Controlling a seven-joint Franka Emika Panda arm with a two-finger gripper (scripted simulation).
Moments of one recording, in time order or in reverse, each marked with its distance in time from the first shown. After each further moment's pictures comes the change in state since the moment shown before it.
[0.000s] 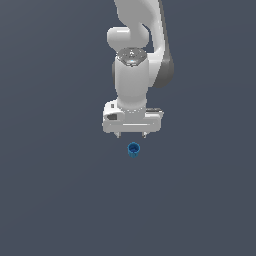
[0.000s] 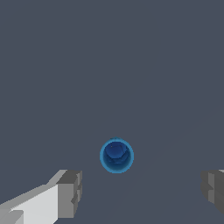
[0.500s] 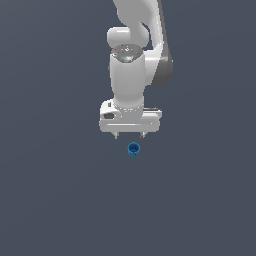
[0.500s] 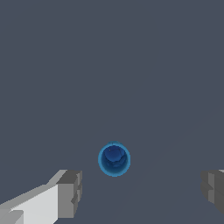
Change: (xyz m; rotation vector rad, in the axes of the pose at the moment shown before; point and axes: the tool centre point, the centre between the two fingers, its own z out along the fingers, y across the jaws) arm 0.008 0.007 -0.009 0.012 0.010 0.025
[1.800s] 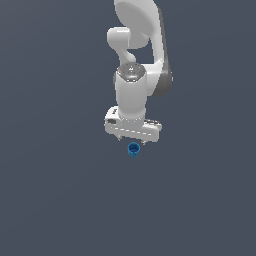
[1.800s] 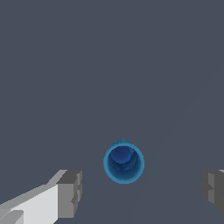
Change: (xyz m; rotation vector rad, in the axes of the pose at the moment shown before) arm -0.011 -0.007 0.042 -0.009 -0.030 0.239
